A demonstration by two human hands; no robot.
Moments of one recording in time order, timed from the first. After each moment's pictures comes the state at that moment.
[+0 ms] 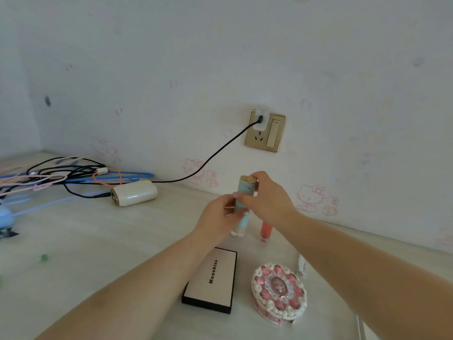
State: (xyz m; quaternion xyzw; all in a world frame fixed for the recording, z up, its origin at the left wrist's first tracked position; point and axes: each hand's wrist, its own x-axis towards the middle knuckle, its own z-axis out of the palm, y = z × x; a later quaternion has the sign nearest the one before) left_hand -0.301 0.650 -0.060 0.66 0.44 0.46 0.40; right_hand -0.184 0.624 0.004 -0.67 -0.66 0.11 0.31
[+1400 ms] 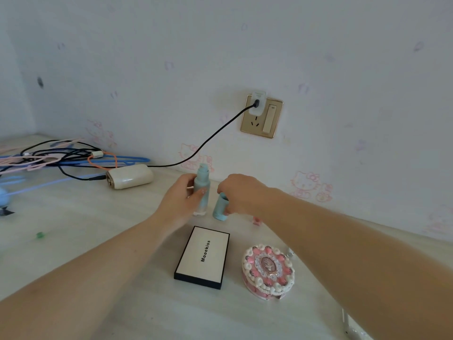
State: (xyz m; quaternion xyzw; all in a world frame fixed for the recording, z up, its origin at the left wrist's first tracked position) left_hand -0.356 0.646 -0.064 0.64 0.48 0.49 0.33; right_hand -0.213 0.635 0.005 -0.56 -0.82 -0.08 -0.09
